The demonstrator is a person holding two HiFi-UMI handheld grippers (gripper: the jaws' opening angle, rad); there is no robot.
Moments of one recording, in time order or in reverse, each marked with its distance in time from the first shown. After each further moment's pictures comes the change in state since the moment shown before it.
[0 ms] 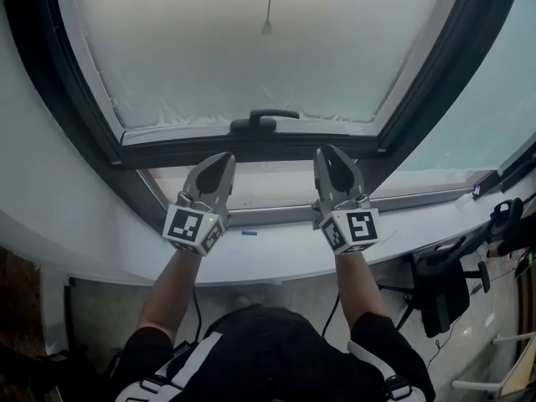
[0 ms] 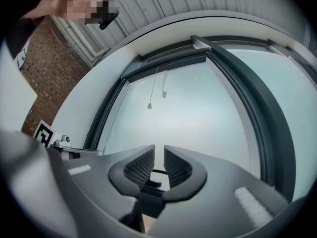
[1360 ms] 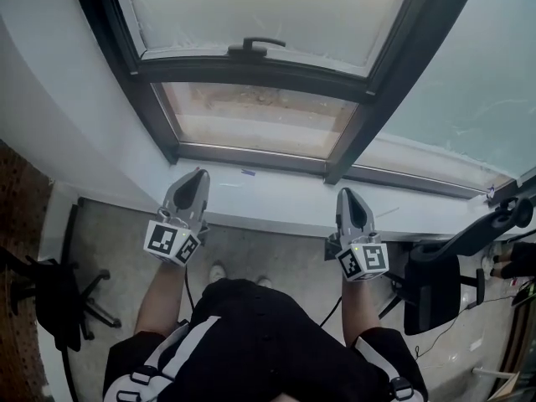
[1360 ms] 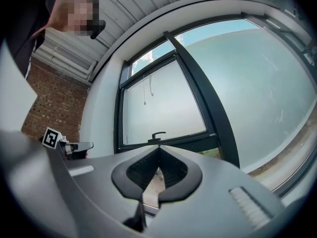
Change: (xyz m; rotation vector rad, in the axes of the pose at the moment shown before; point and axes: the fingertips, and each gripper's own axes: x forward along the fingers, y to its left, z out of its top) left arm -0.188 -0.192 -0.032 -0.011 0.098 0.251; right arm -0.304 -0.065 -0.061 0.281 0.169 0.067
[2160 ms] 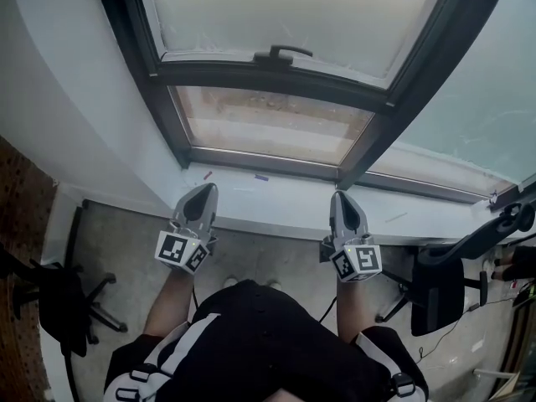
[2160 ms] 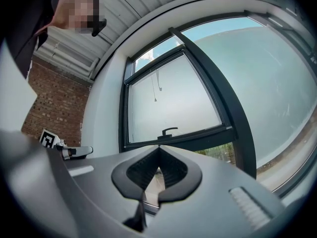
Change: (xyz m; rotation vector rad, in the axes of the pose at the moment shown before) left arm -0.039 0.051 -0.016 -0.050 0.014 0.013; right arm 0.040 0.073 -0.023 0.005 0.007 0.011
